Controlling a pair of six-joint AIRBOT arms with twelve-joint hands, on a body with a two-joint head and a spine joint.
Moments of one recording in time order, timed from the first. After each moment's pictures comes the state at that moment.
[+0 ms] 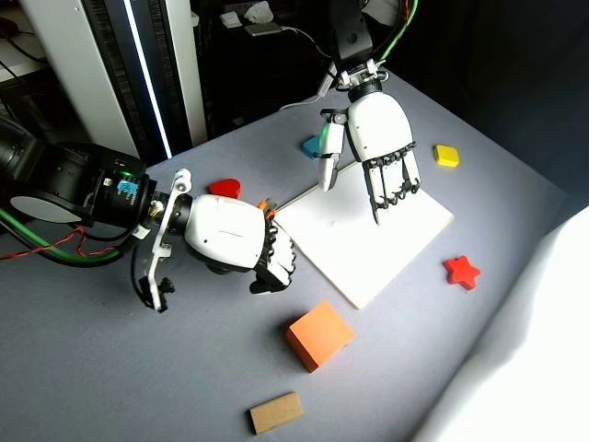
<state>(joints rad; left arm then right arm) 0.57 -0.88 0.63 -1.37 -0.85 2.15 -0.57 -1.15 1.01 0.04 0.39 -1.39</state>
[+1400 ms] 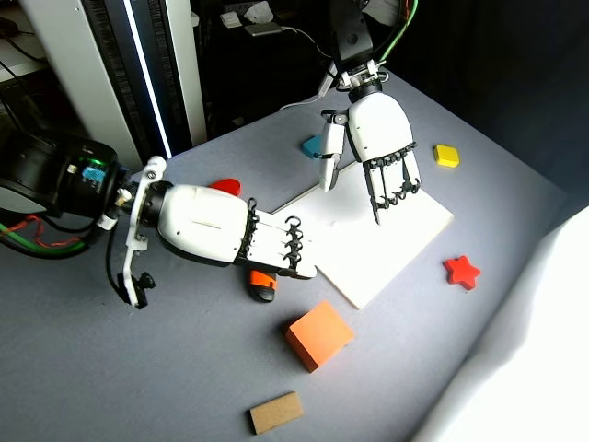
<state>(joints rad) 0.57 -0.88 0.63 -1.37 -0.85 2.14 -0.53 -0.97 0.86 0.03 0.43 -1.36</state>
